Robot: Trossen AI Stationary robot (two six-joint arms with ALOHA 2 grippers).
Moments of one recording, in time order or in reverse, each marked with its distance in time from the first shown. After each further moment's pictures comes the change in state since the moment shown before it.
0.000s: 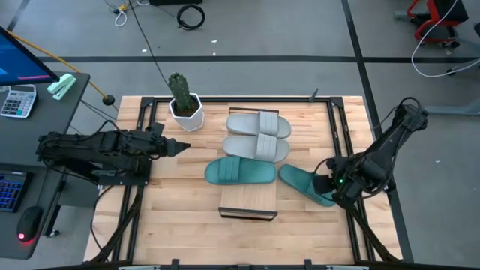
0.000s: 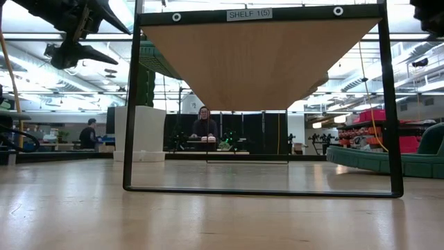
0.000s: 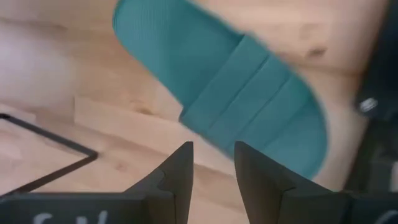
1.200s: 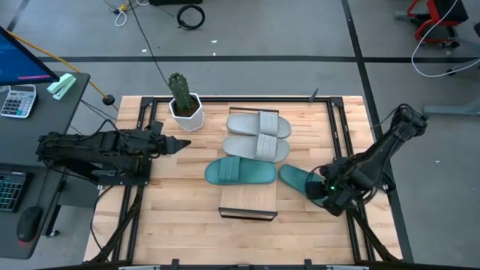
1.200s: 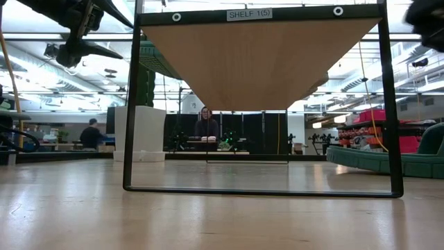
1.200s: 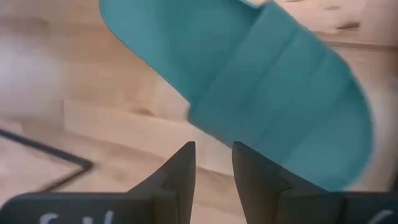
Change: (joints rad) left arm 0.001 0.000 0.000 0.063 -0.036 -0.015; right arm -0.033 0.122 -0.049 0.154 -0.006 0.031
